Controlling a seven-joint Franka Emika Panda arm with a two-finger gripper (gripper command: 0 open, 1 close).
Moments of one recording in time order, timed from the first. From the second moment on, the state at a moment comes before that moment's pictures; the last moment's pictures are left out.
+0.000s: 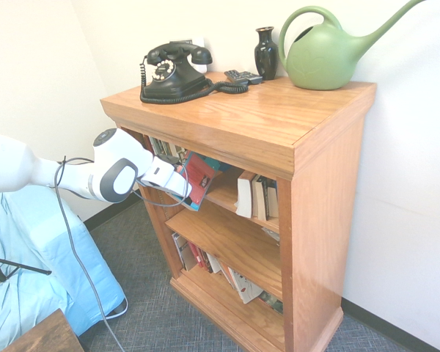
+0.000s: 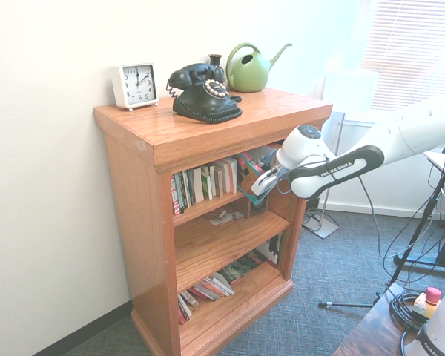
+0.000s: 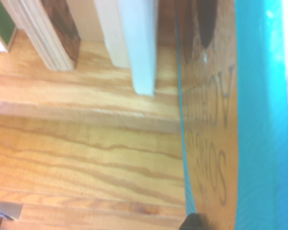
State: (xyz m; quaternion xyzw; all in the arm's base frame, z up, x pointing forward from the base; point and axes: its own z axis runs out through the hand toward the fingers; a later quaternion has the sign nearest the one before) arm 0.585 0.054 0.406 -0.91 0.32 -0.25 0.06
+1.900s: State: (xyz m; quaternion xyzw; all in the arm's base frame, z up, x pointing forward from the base) arm 0.595 0.069 0.414 -0.91 0.32 -0.27 0.04
